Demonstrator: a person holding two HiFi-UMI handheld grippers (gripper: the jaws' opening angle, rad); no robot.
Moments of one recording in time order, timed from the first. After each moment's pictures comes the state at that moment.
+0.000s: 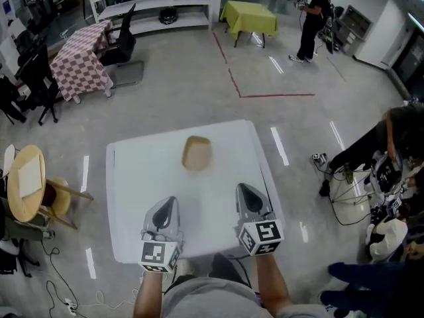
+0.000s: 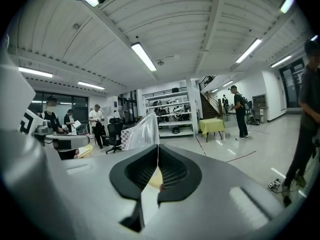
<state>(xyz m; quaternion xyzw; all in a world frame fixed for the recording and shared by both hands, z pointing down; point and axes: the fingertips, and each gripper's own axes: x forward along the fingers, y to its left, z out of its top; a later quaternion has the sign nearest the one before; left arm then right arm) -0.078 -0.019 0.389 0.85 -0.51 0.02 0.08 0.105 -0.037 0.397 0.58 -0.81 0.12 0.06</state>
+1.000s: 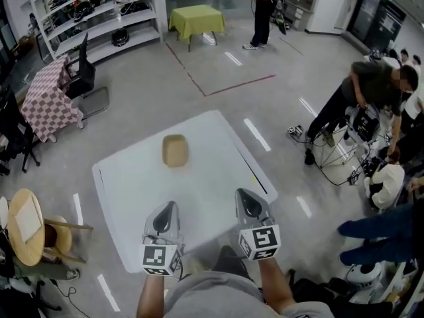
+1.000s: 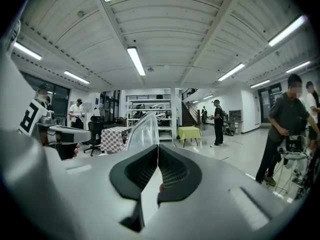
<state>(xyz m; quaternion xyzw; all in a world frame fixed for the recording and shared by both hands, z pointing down) -0.055 0.056 0.386 0.91 -0.40 0.03 0.06 0.125 0.095 0.386 0.68 -0.73 0.07 0.06</state>
